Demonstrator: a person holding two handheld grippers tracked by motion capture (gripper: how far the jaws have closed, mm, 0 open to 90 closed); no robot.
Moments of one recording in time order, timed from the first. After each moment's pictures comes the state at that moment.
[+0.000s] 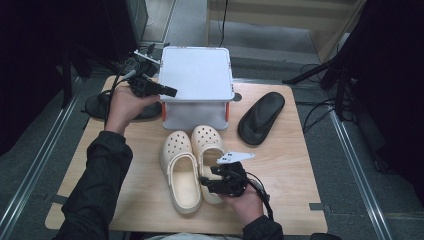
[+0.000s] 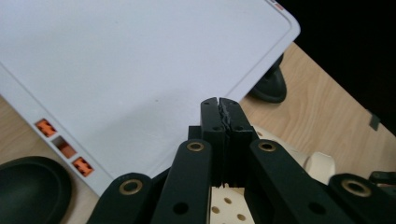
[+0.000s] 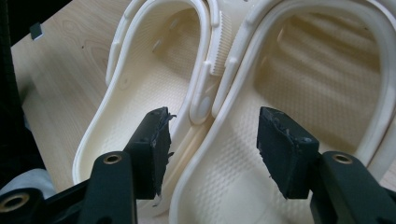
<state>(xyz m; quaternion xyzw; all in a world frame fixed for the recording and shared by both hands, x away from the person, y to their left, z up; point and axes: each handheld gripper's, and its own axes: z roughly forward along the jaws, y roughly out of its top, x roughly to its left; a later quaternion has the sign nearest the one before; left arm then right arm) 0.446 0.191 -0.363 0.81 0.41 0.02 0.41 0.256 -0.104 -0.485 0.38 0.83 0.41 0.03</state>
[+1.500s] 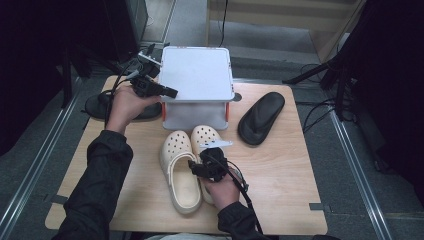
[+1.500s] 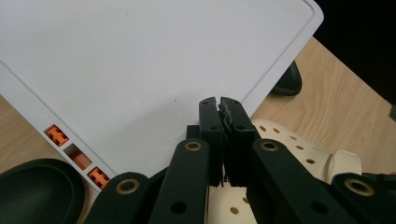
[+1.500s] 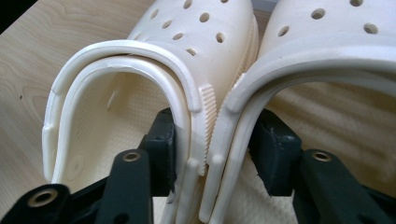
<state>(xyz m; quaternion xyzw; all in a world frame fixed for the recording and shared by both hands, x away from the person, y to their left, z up) 0.455 0.189 -0.374 0.82 0.40 0.02 0.40 0.289 -0.052 -0.493 0.46 0.80 0.38 0.07</state>
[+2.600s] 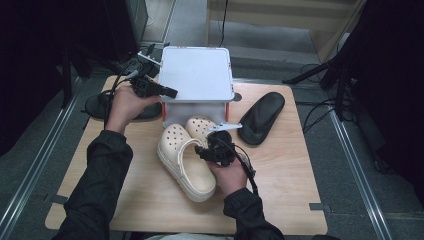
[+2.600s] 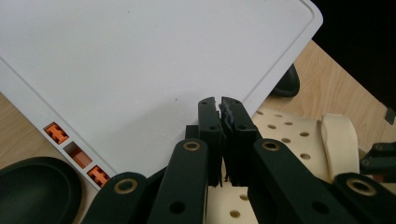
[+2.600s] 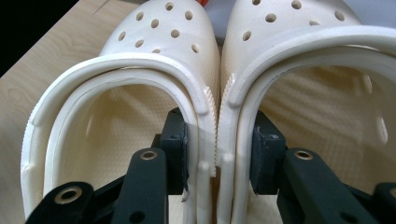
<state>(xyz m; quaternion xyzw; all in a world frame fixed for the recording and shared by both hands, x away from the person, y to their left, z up) 0.456 0.191 -0.375 0.82 0.41 0.01 0.40 0.320 -0.068 -0.457 0.46 0.80 0.39 0.06</state>
